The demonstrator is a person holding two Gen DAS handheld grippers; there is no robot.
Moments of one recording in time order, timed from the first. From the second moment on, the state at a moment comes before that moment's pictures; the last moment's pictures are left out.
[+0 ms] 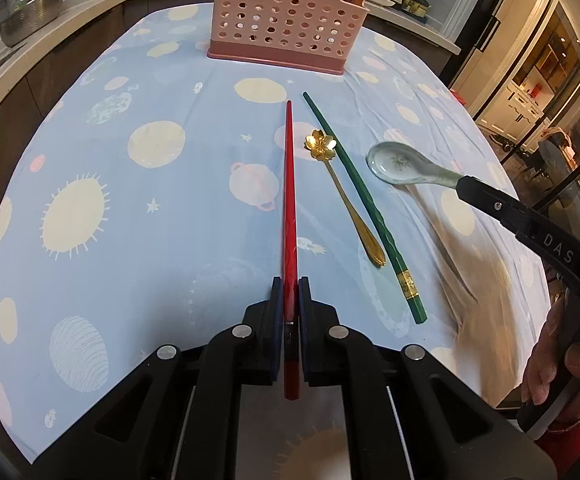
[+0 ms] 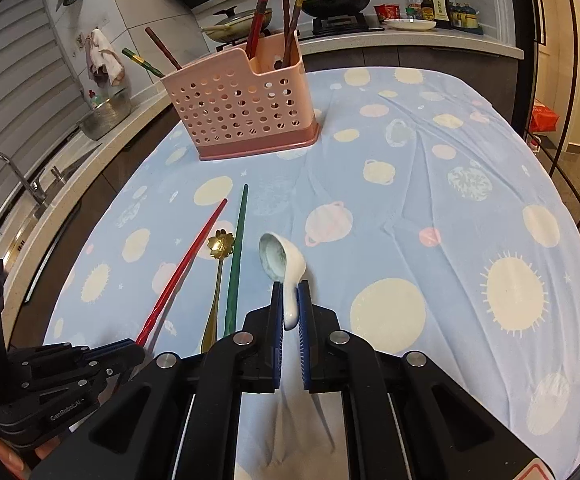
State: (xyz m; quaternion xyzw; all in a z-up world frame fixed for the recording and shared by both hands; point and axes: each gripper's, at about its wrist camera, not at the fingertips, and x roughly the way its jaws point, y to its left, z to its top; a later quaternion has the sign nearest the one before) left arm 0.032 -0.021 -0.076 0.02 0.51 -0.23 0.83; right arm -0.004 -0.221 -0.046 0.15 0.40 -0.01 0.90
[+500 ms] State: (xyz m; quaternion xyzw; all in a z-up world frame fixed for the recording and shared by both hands) left arm 0.011 -0.016 -0.088 0.03 0.52 -0.22 0.82; right arm -0.012 -0.222 -0.057 0.16 0.42 0.00 0.89
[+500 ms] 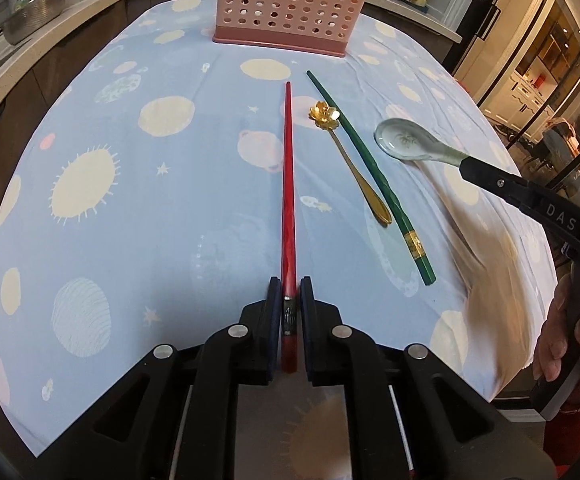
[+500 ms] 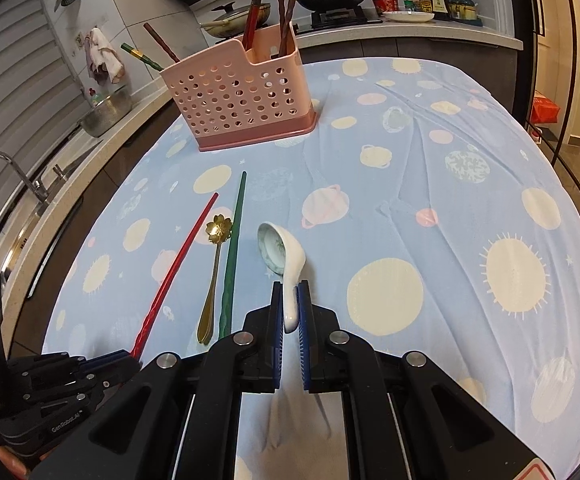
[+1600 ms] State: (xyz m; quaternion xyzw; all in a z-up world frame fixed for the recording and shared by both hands) left arm 0.048 -0.021 0.034 0.04 0.37 -0.23 0.90; right arm 0.009 -0.232 -0.001 0.14 0.35 0.02 0.92
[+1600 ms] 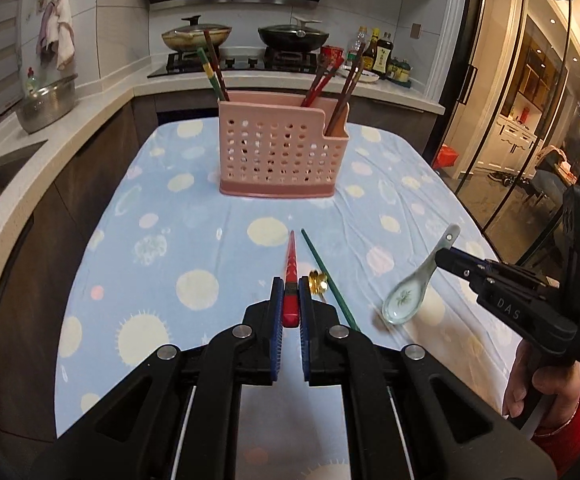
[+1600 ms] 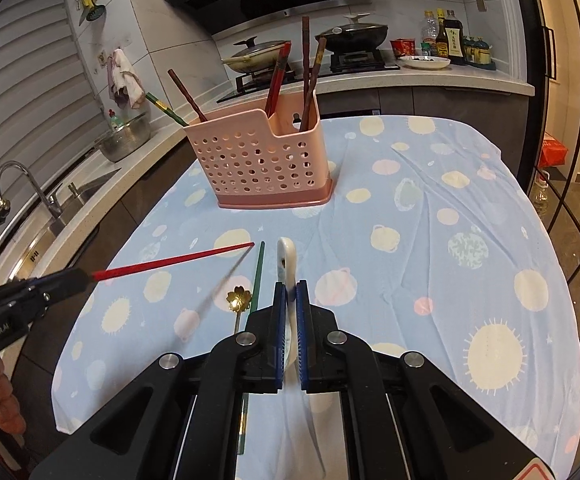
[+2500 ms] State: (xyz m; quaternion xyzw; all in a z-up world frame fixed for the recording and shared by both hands) left arm 0.178 -0.064 0.229 0.03 0.16 -0.22 0.96; right arm 0.174 -0.242 0.122 0.12 0.27 0.04 0.96
